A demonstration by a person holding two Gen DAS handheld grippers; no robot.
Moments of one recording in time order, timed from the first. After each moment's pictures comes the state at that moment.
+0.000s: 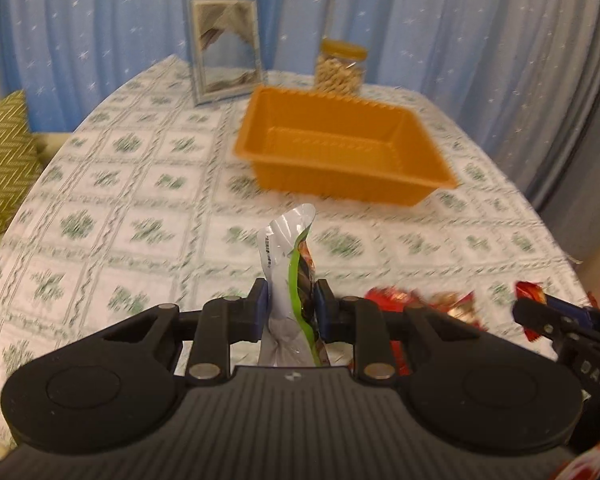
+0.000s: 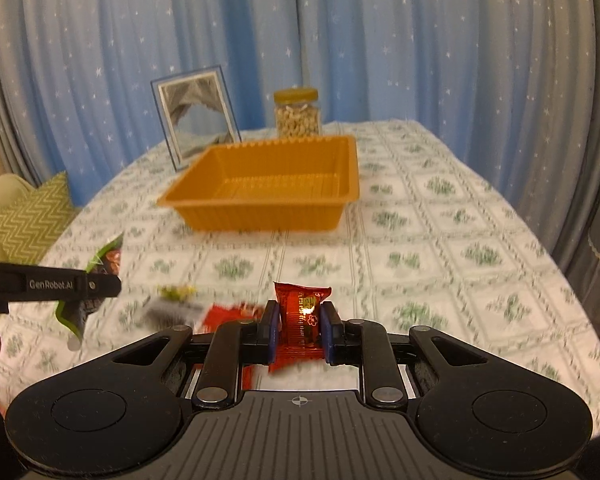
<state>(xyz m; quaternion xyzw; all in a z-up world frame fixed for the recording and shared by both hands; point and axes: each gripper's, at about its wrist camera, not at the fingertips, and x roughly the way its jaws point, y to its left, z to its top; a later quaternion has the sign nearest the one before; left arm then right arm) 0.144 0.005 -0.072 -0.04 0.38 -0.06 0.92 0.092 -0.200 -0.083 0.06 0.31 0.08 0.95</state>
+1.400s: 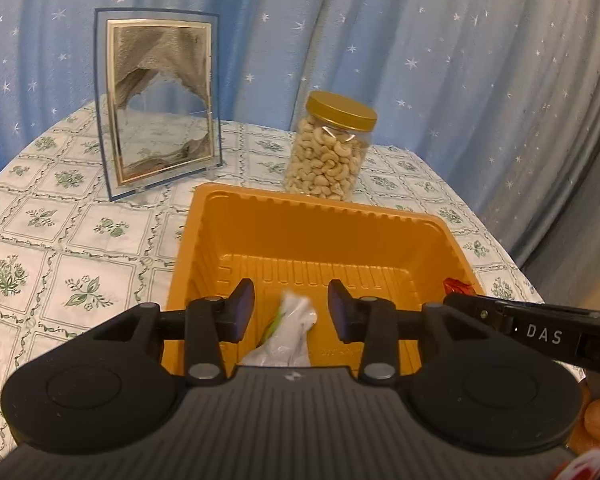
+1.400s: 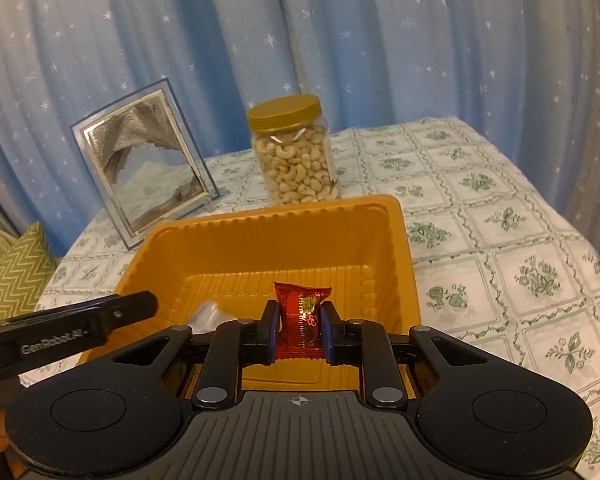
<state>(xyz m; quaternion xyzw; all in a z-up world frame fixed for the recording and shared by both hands) 0.373 0.009 -0.094 -0.08 0.33 -0.11 0.93 0.359 -0.207 -0.097 0.12 0.35 0.10 0.93</state>
